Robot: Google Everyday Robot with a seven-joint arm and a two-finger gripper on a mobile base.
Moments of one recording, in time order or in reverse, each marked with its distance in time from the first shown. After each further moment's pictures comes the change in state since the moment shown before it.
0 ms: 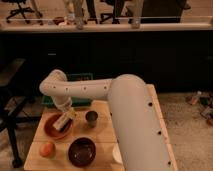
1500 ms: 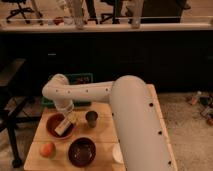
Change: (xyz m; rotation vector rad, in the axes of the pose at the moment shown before) arm -0.006 0.019 0.021 -0.037 -0.033 -0.029
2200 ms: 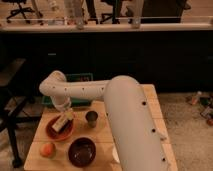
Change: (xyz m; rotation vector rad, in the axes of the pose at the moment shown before) arm -0.006 -0.028 -0.012 0.025 -0.003 -0.007
